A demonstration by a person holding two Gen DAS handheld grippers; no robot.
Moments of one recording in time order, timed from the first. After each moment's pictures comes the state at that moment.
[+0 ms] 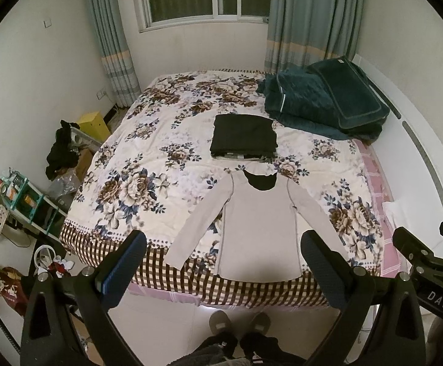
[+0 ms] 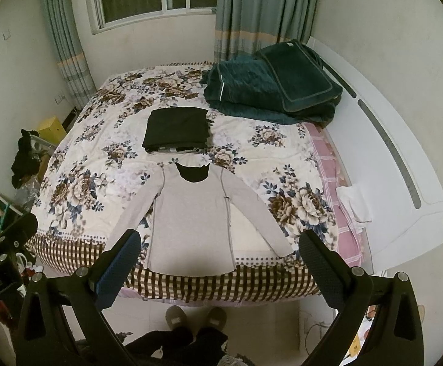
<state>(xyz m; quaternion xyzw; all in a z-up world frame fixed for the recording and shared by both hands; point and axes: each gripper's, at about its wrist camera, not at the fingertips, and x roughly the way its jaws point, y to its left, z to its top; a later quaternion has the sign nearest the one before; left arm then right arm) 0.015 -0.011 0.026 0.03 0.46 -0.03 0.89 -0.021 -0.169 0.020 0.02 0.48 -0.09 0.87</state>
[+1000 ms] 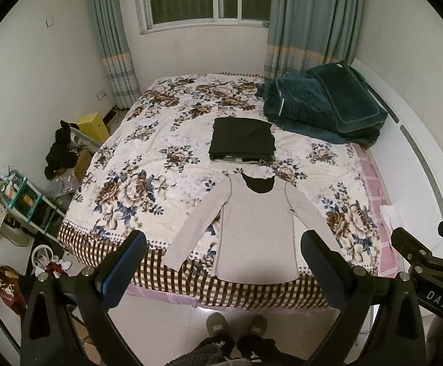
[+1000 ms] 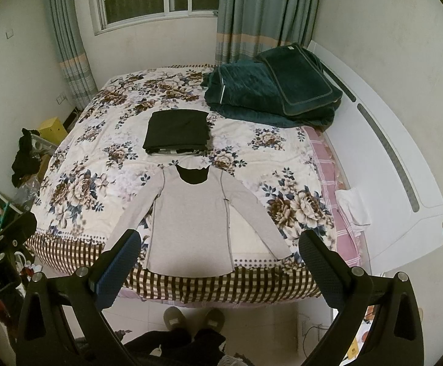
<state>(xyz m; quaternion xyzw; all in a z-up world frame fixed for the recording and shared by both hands) 0.014 -0.008 0.026 0.02 0.46 -0.03 0.89 -0.024 -0.170 0.025 0.02 0.47 -0.09 0.88</state>
